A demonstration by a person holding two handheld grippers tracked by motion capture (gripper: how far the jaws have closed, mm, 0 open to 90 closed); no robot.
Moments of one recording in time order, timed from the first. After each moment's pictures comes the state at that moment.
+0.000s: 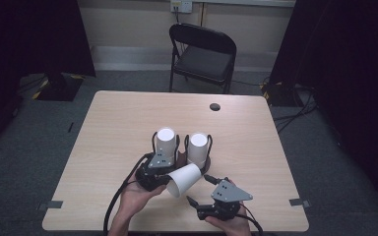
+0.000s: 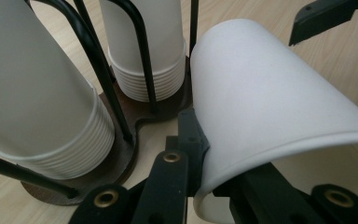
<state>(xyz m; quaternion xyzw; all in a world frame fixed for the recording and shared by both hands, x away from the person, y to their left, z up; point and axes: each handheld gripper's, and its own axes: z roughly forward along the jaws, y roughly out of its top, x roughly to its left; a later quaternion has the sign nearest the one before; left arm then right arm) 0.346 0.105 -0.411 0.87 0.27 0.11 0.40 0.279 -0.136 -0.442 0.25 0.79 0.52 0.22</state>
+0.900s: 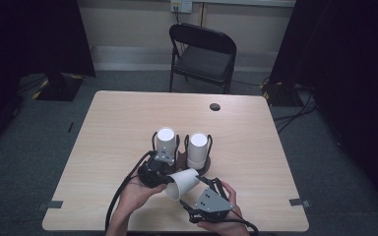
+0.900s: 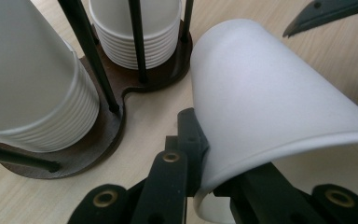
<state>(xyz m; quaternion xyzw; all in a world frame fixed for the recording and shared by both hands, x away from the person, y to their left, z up) 0.356 0.099 -0.411 0.89 0.29 0.05 0.35 0.274 -0.110 -0.453 0.16 0.82 0.45 0.31</state>
